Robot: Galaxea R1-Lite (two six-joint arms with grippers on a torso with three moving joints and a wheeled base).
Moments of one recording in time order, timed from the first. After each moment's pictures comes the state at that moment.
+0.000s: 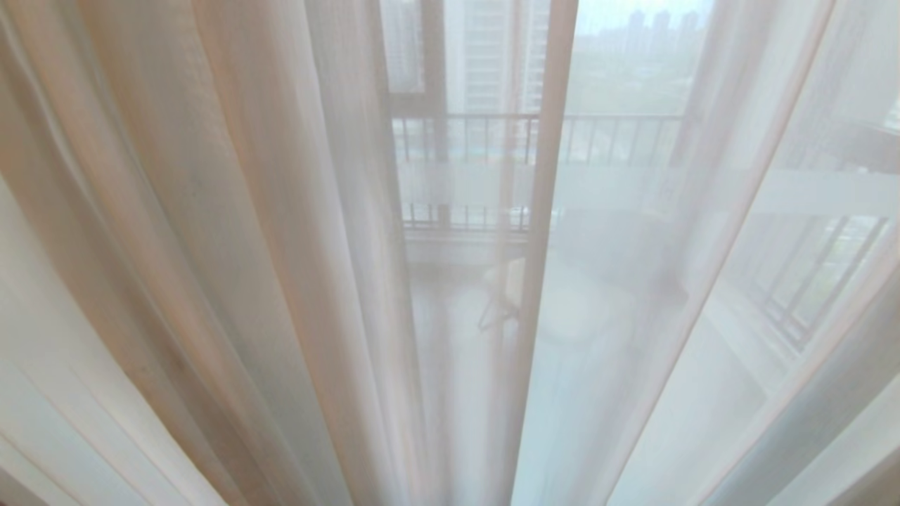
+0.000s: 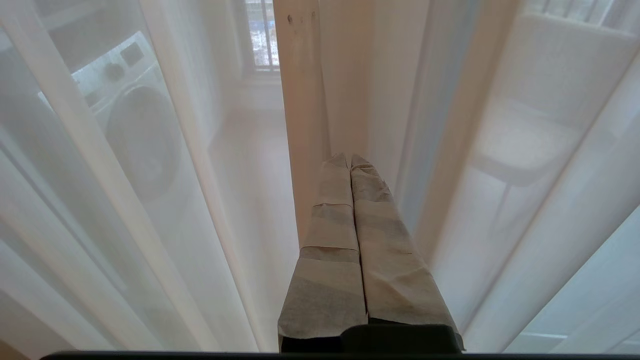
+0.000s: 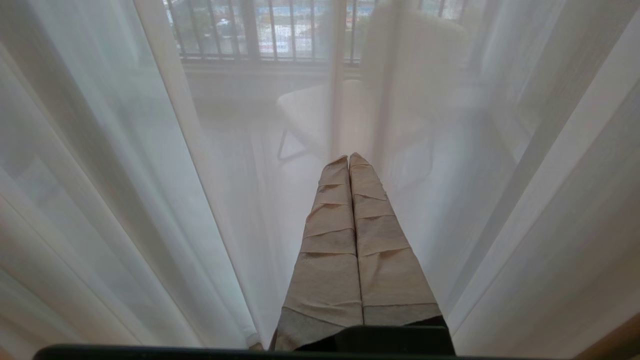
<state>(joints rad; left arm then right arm) 0.00 0.00 -0.01 0.01 0.01 0.01 0.00 0.00 -0.01 0.03 0.00 0.01</state>
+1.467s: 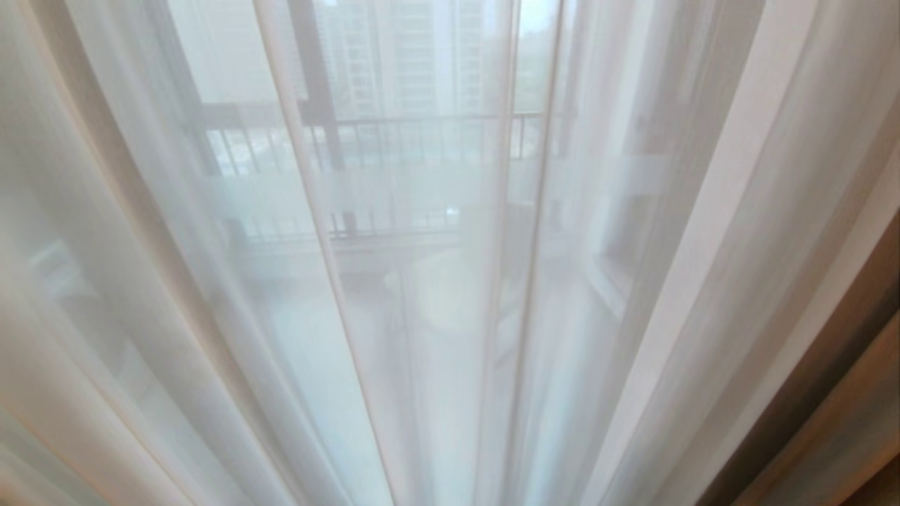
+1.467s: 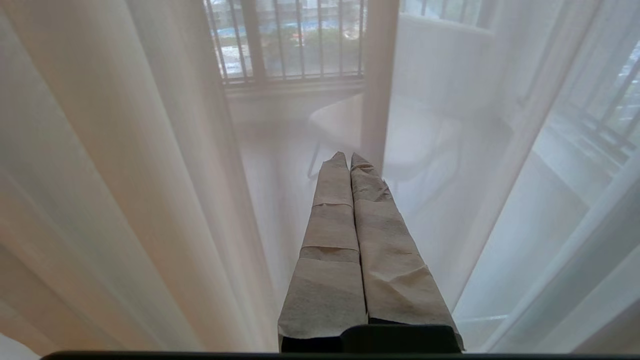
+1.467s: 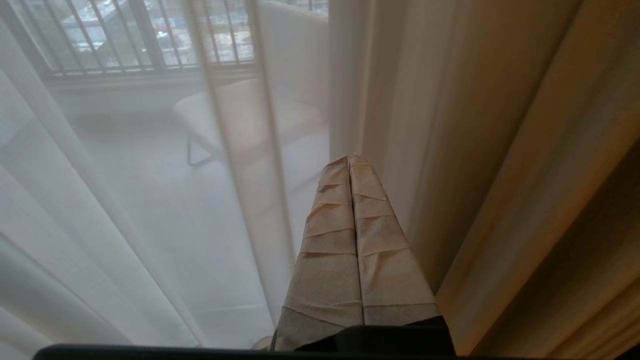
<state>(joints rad) 0.00 0.00 -0.01 0.01 0.01 0.01 0.00 0.00 -0.01 0.03 0.00 0.01</state>
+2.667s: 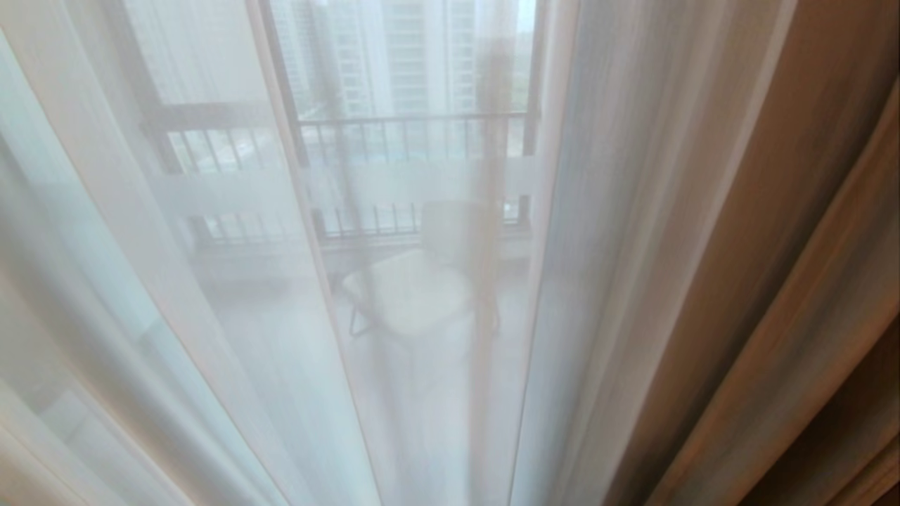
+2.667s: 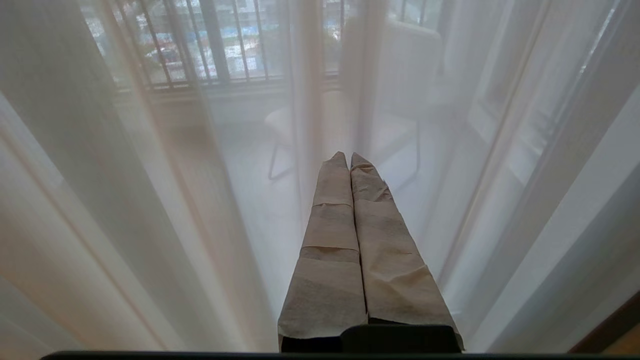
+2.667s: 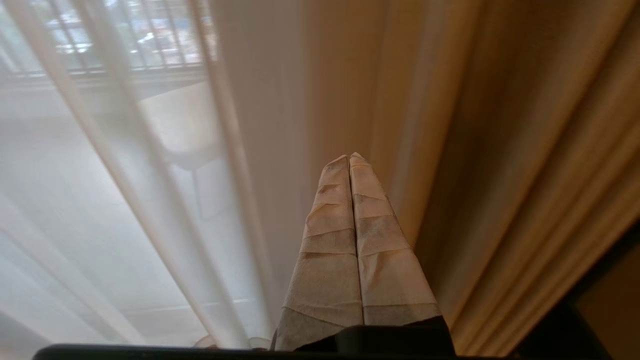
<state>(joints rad) 0.00 0.00 -0.01 0.01 0.01 0.01 0.00 0.00 -0.01 0.03 0.00 0.01</state>
